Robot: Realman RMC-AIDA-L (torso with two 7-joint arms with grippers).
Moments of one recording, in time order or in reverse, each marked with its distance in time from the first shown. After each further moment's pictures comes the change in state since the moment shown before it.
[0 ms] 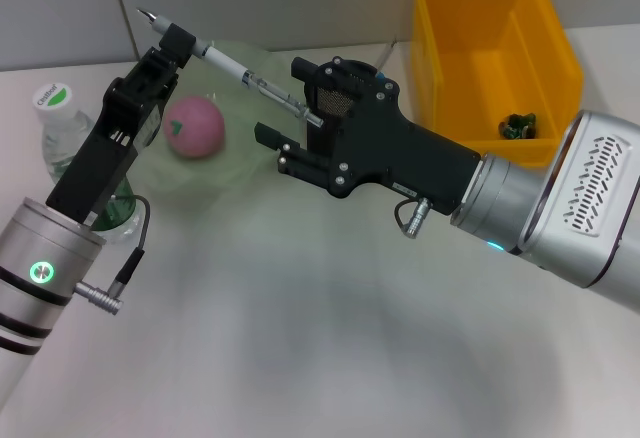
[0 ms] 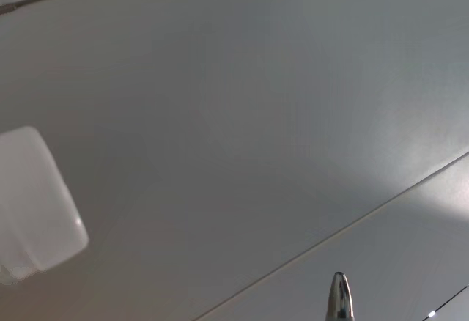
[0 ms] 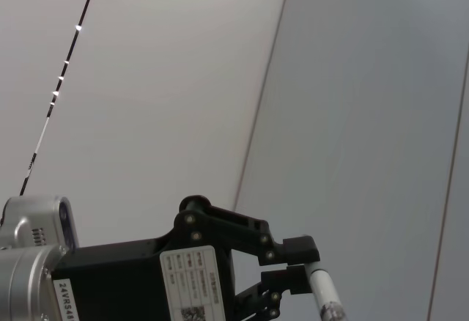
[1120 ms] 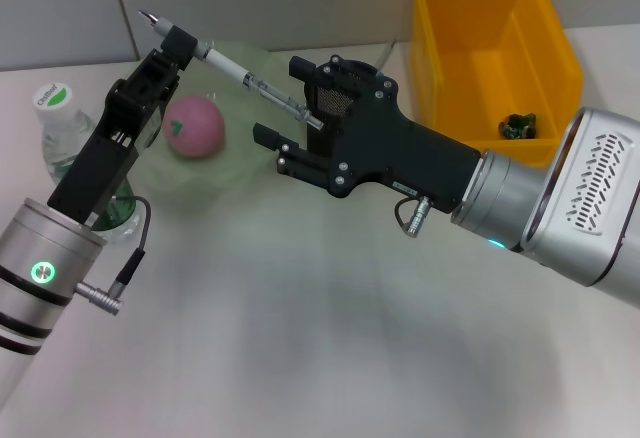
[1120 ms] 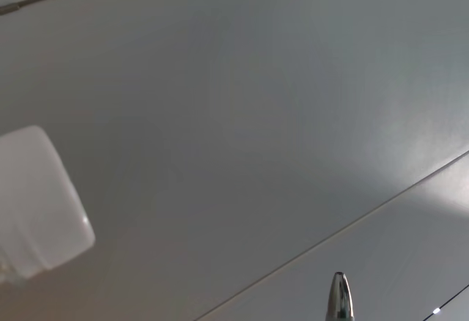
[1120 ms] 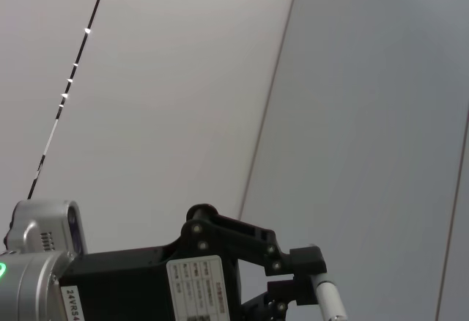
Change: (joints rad) left arm 0.000 0.000 0.003 0.002 0.000 -0.008 0.005; right arm 0.006 -0.004 -0.009 -0.005 -0.004 -0.010 0.005
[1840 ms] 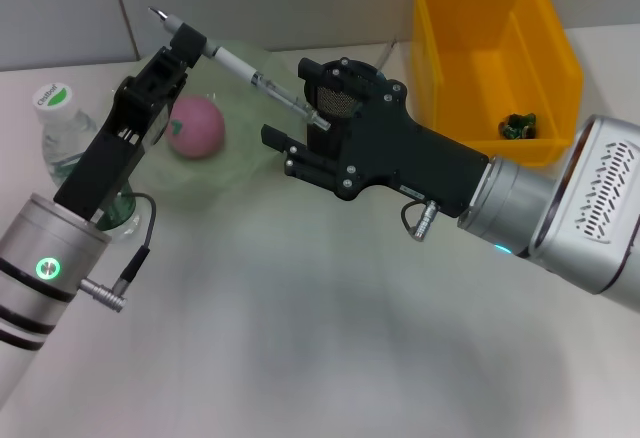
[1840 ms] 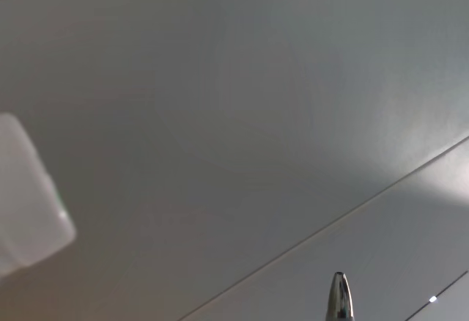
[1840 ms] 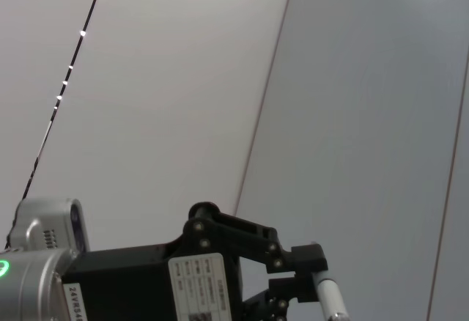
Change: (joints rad) left arm -0.009 0.000 0.012 0.004 0.000 -0.004 0.002; right arm -0.018 0.002 0.005 -0.004 0.001 -0.009 -0.007
